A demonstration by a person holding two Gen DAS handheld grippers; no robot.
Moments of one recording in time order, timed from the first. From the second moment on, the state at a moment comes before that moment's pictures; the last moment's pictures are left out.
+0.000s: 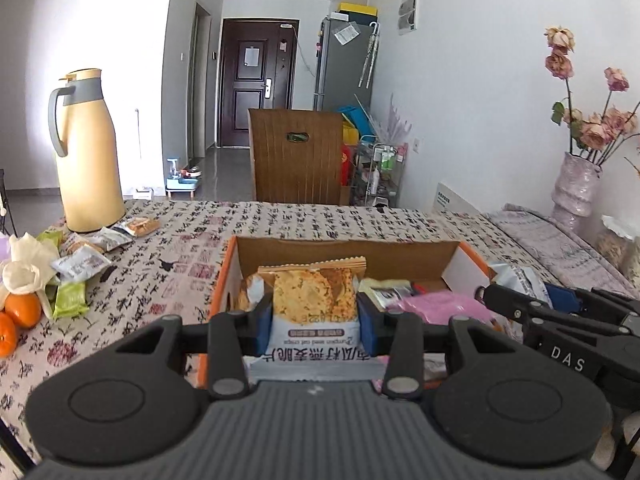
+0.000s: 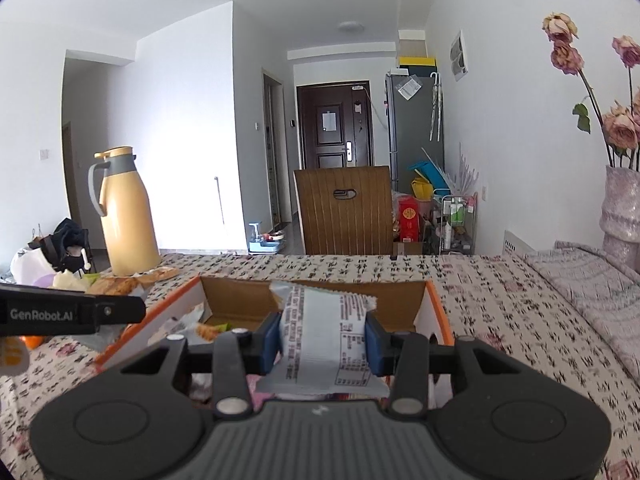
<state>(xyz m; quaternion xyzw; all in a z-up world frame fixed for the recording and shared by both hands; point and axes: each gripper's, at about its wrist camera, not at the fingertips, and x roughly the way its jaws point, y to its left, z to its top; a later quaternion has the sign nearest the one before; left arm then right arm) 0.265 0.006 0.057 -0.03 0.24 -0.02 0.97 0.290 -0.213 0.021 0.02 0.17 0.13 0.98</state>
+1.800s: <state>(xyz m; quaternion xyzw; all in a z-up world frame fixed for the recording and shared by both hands) 0.133 0.039 0.024 -0.06 0.24 -0.02 0.97 0.166 -0.238 0.010 0.02 0.22 0.12 0.97</state>
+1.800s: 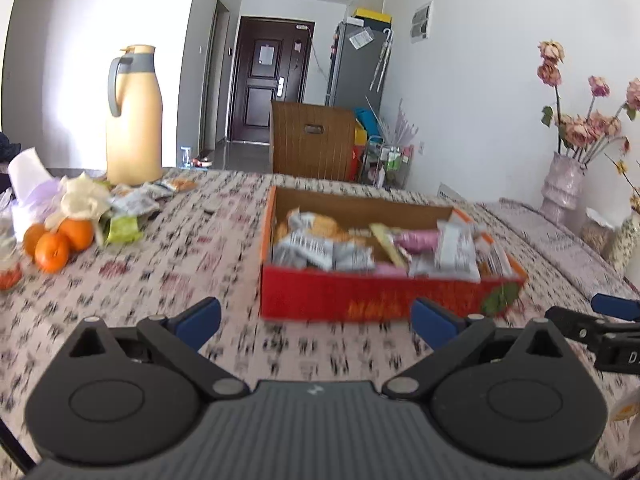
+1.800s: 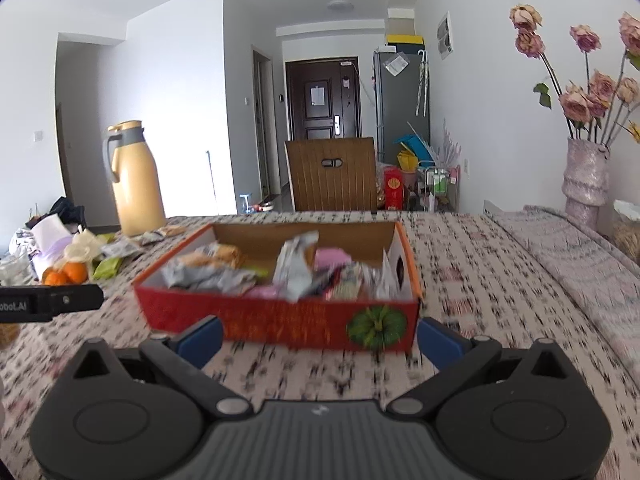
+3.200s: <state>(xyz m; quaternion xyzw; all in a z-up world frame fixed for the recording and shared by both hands) 0.049 0.028 0.002 -0.05 0.27 -0.06 0.96 0.080 -0.242 -0.018 0.04 0.26 0.12 0.96</state>
